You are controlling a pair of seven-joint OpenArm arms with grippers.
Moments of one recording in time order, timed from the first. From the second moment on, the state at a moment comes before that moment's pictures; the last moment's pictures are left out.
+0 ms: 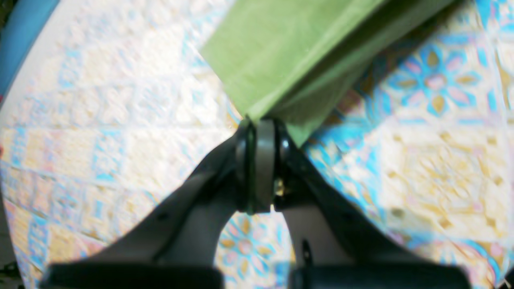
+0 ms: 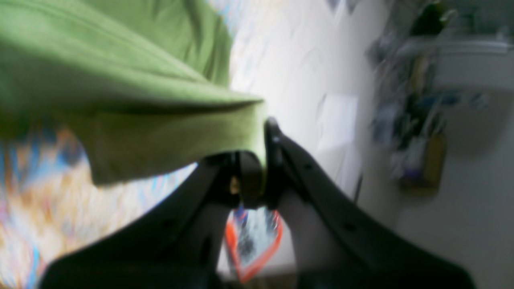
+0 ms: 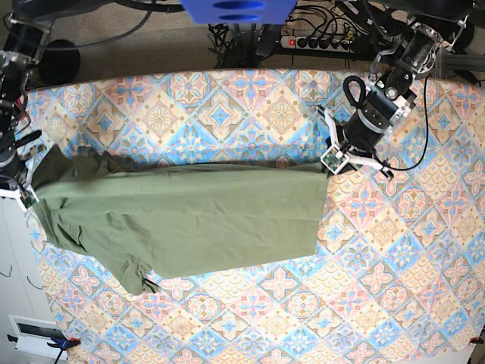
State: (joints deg) left arm 13.0 -37.3 18.4 118.3 -6.2 -9.4 35.0; right arm -8.4 36.7 27.4 101.5 -9.6 41.9 -39.9
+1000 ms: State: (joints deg) left arm 28.5 -48.7 21.9 117.8 1.9 -9.9 41.0; right arm -21.9 43.6 3.5 96.7 -23.3 41.6 -45.6
